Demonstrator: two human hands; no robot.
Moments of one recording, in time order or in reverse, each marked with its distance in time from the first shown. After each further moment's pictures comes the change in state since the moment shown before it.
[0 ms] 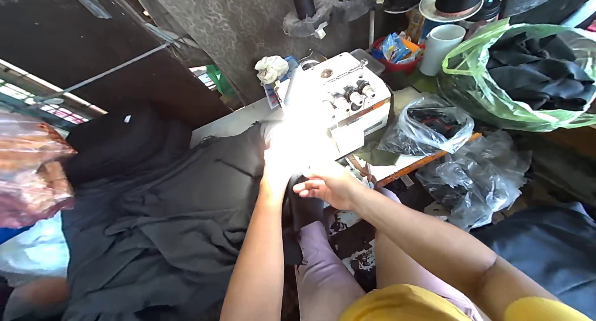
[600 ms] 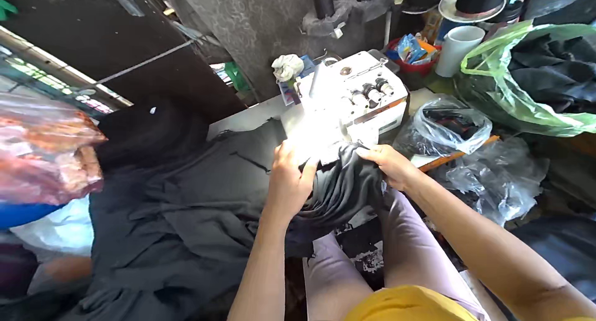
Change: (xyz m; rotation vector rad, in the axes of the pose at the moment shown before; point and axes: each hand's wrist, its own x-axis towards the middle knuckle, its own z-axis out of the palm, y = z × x) left_hand -0.071 0.000 -0.045 -0.382 0.271 0.350; right_hand -0.009 -0.029 -0.077 -0.525 0.143 -0.243
